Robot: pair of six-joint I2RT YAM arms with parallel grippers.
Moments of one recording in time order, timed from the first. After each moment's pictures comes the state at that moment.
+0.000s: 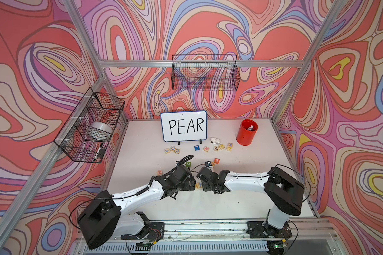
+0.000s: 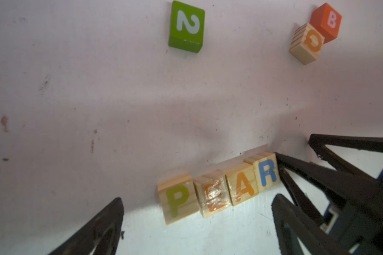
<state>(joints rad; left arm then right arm) -0.80 1.30 0.63 -0.33 -0.12 -0.79 0.99 1.74 0.95 -0.43 0.31 0.72</state>
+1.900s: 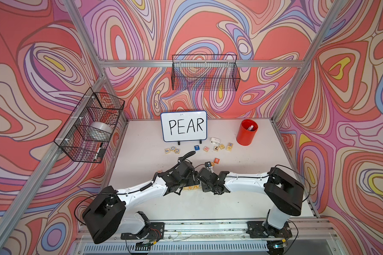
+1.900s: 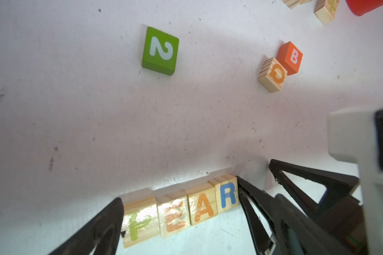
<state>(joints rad) -0.80 1.33 0.69 -0.33 -0.10 -0.89 1.01 1.74 0.95 -0.43 0.32 0.73</state>
